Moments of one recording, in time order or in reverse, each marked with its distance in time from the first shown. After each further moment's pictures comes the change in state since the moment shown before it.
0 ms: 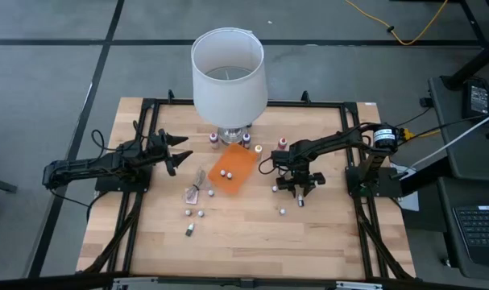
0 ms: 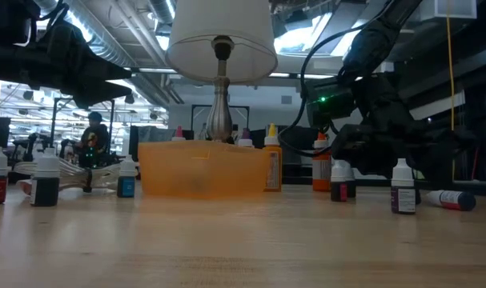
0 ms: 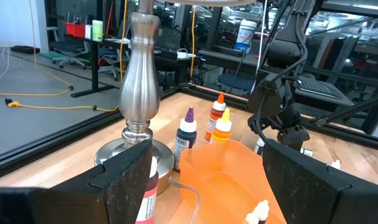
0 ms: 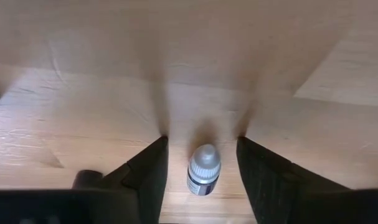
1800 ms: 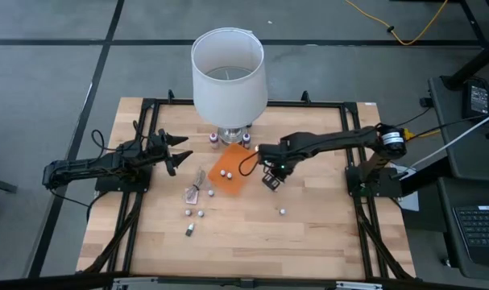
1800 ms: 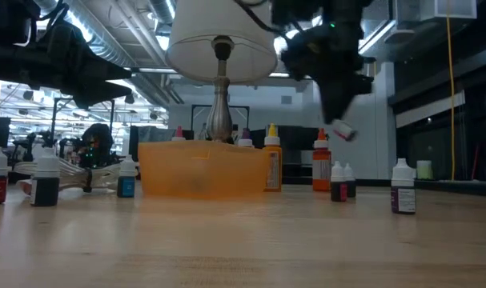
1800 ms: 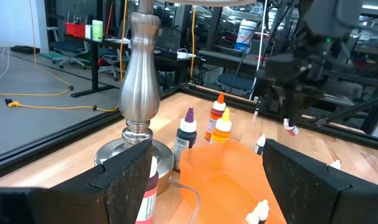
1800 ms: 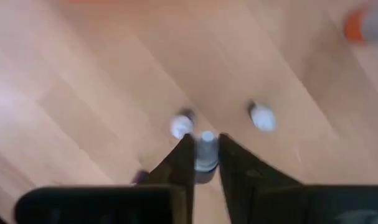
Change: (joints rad) left arm 0.000 0.000 0.000 0.000 0.000 0.000; right arm 0.121 -0.059 0.489 -0.236 0.509 -0.569
